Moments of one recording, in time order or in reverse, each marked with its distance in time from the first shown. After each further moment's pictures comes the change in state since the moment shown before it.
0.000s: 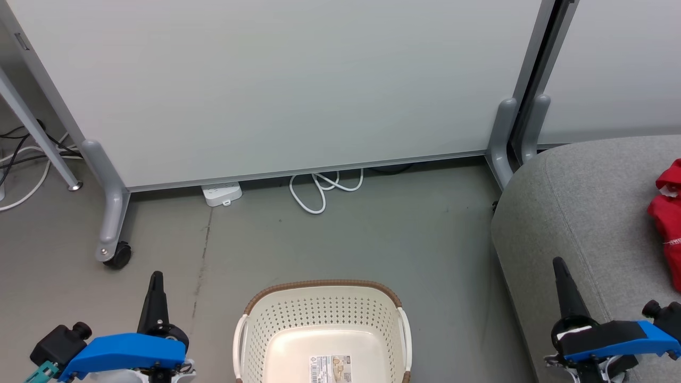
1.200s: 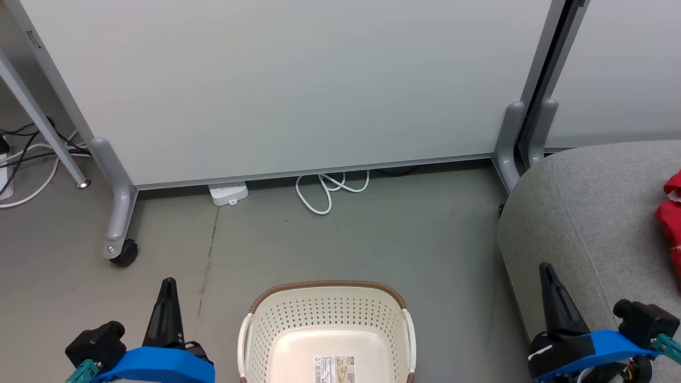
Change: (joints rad) left arm 0.037 0.000 -0.043 0.015 0.517 0.007 -0.127; right arm 0.018 -0.004 0.043 0.016 -0.504 0.000 -0.131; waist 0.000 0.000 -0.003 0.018
